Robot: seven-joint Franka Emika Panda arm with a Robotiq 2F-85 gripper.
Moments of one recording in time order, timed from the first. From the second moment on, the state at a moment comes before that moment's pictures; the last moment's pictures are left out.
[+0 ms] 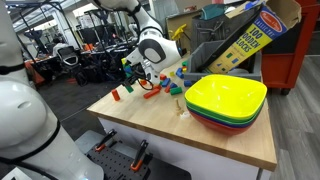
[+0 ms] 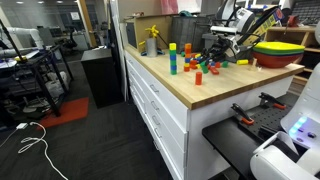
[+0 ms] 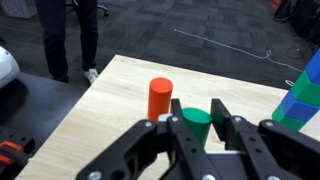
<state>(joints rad) -0.13 0.26 -0.14 -2.33 1.00 1.68 0.38</state>
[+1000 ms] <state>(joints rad) -0.14 0.33 -0.15 -2.30 1.04 1.62 0.38</state>
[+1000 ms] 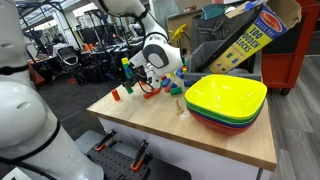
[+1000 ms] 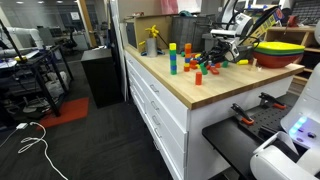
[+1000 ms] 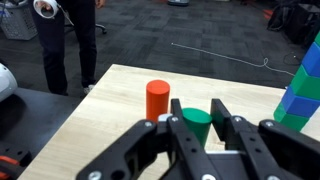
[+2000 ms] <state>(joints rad) -0.14 0.37 -0.15 -2.30 1.05 1.62 0.38</state>
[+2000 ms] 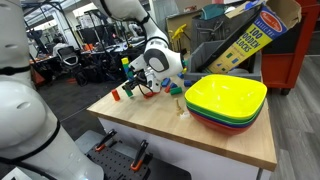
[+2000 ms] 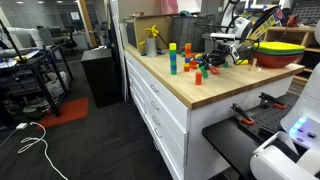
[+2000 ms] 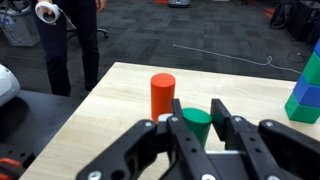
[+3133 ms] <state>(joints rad) -0.09 0.16 -0.16 -2.39 0.79 1.99 0.34</state>
